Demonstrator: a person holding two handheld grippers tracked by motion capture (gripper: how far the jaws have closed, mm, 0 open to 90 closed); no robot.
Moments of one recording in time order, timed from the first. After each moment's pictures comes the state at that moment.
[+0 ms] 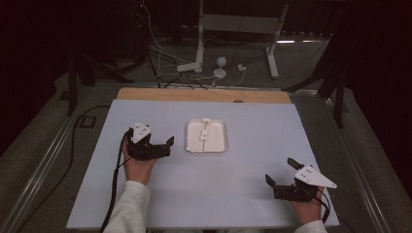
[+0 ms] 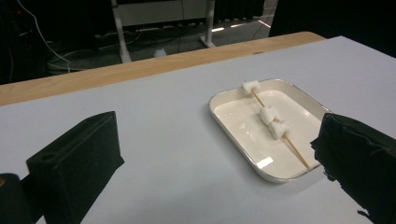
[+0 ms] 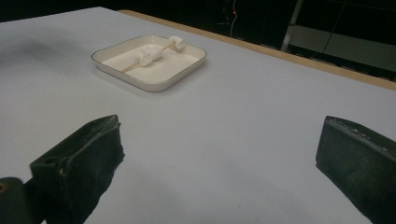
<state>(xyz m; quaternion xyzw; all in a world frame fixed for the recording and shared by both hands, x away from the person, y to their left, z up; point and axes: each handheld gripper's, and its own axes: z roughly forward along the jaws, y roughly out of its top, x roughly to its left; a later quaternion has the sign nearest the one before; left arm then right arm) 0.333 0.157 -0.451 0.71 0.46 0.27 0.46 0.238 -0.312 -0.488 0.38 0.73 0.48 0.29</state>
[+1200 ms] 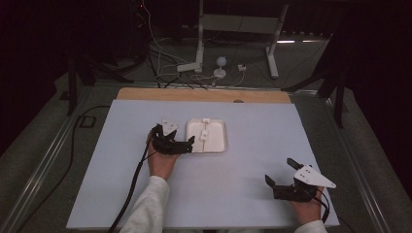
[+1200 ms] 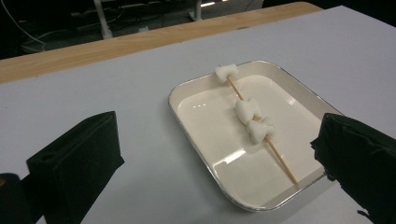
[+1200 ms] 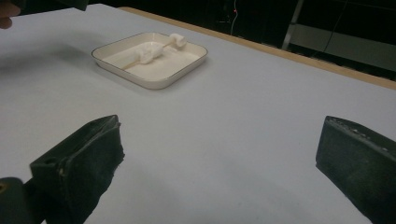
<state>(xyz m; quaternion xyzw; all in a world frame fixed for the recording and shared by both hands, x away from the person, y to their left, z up) 0.367 0.098 -0.477 0.74 0.46 0.24 0.43 0.239 -0.311 -0.489 0.38 0.74 0.48 0.29</state>
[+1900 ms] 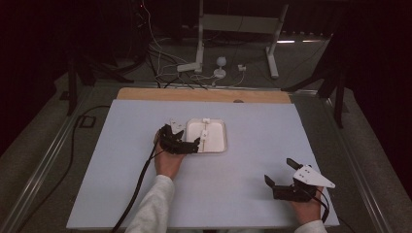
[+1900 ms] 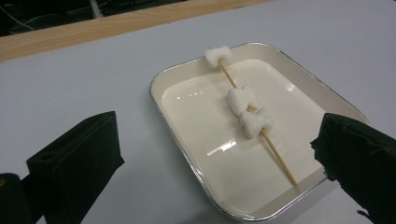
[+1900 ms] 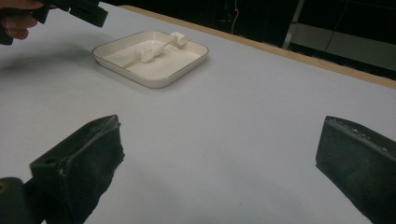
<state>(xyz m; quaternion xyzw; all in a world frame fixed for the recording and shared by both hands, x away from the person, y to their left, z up) 0.378 0.080 -0.491 0.76 0.46 0.22 0.41 0.239 -0.310 -0.489 0.38 0.74 0.48 0.29</state>
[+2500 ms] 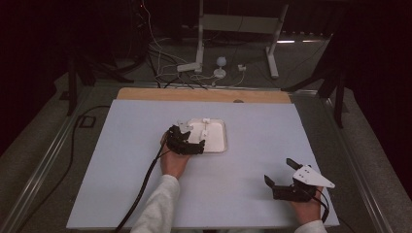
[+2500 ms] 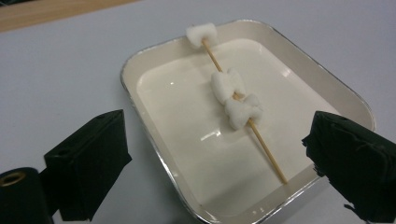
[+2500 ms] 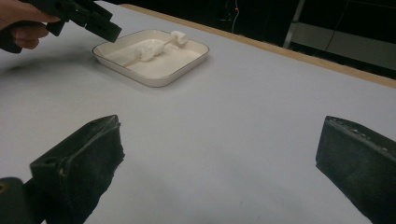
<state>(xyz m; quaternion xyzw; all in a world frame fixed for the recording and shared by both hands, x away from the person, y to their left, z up) 0.385 0.060 -0.503 0.78 0.46 0.19 0.38 0.239 -0.310 -0.490 0.38 0.74 0.47 0.29</state>
